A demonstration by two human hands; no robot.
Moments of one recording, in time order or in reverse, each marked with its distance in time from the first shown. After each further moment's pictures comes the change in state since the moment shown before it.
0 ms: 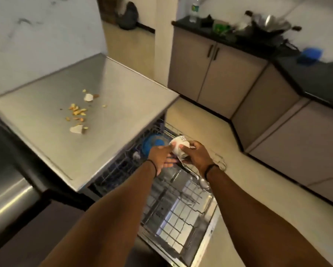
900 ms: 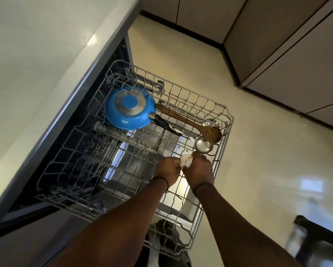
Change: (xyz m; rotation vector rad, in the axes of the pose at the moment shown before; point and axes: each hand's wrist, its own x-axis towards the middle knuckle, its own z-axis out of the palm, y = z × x) left_hand 0.168 -0.236 0.067 0.900 -0.241 0.046; right_hand 0.038 0.242 -0.035 -0.896 0.300 0.240
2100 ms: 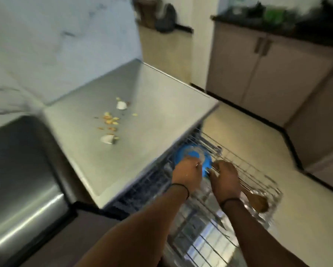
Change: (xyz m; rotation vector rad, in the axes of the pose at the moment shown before) left_hand -0.093 0.104 -0.144 0.174 0.492 0.102; right_hand 0.000 -0.090 -0.094 0.237 0.266 -0.452
